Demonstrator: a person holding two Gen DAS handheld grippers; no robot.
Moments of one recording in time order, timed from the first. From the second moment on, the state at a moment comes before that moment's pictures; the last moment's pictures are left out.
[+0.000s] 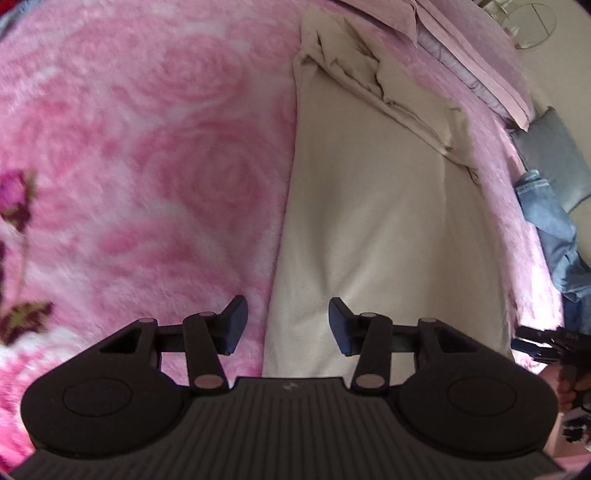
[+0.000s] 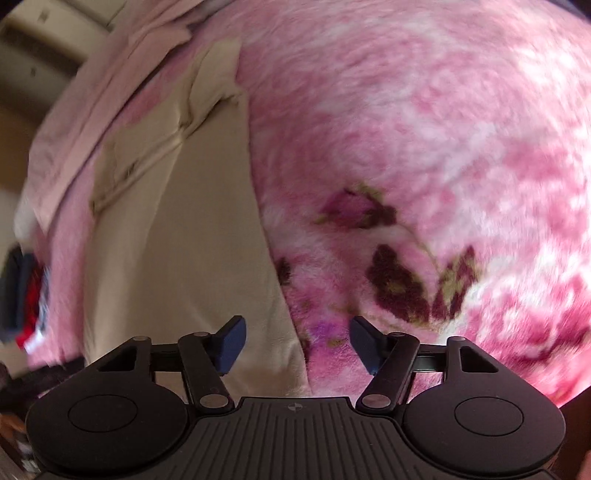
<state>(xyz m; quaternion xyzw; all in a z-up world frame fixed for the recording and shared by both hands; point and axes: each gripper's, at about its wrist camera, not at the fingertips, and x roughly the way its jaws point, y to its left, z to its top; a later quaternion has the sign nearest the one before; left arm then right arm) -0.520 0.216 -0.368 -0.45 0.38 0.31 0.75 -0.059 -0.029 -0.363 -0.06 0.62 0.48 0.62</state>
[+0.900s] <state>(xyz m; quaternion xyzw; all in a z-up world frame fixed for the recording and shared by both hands) -0.543 0.213 -0.376 -0.48 0.35 0.23 0.77 -0.046 -0.022 -0.377 -0.04 0.67 0.54 0.51</state>
